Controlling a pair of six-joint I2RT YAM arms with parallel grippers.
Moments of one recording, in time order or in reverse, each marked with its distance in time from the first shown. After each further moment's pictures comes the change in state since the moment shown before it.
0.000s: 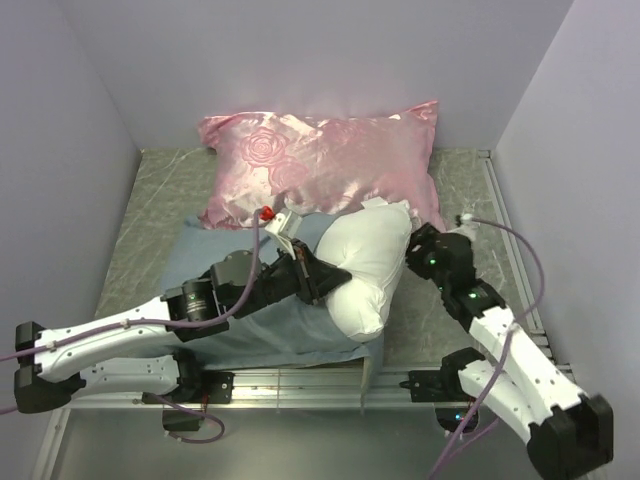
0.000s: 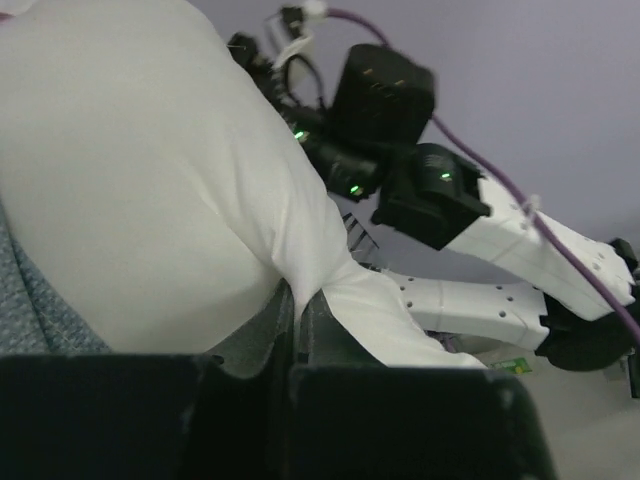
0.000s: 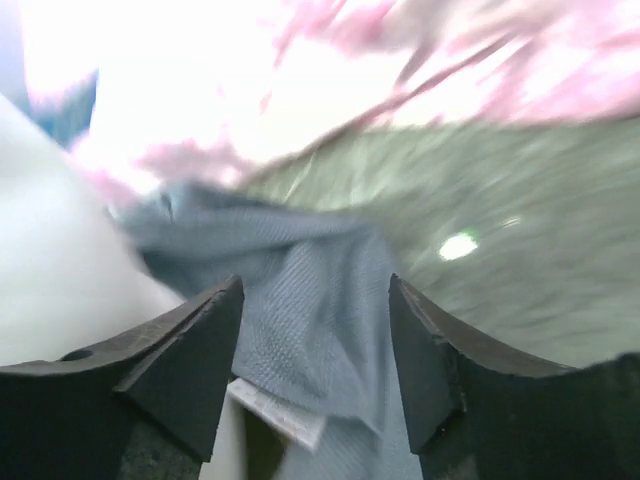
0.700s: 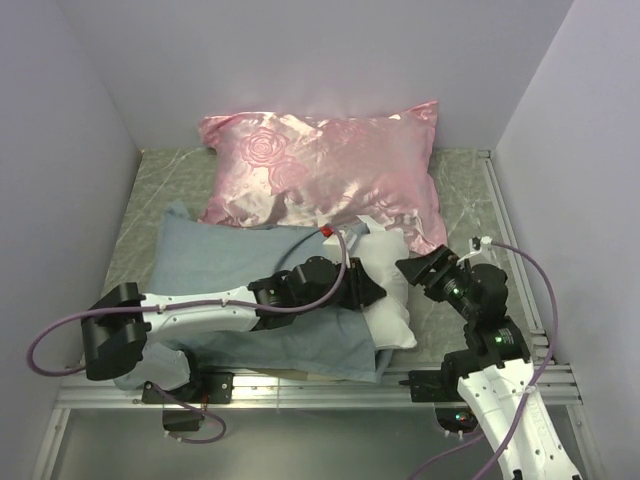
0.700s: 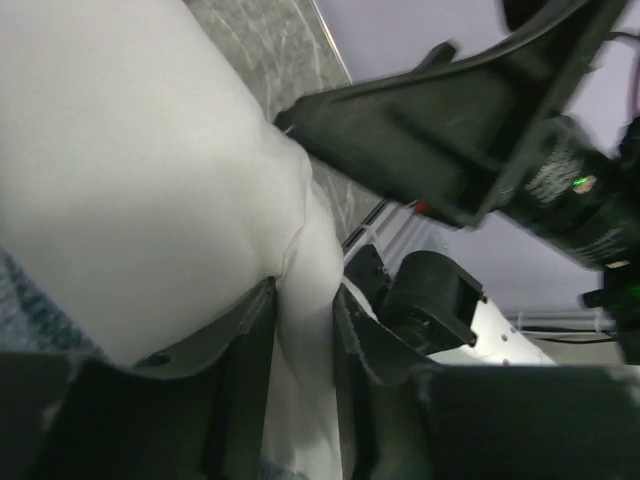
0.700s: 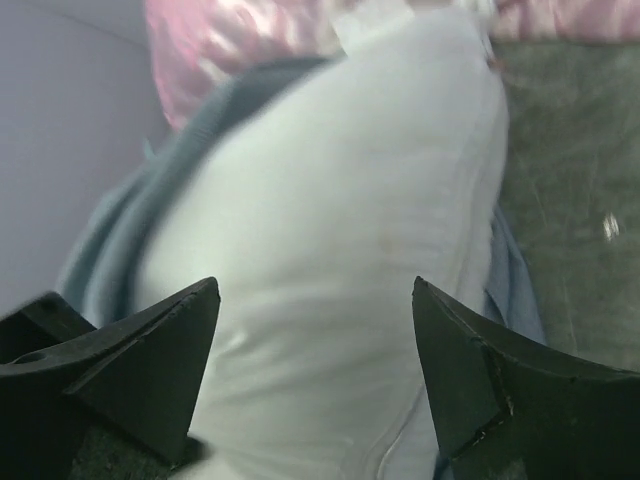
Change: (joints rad) left arm 0.028 0.435 -0.091 0.289 0.053 -0.144; right arm -0.208 -0.434 -0.066 -0.222 -0.365 -0.046
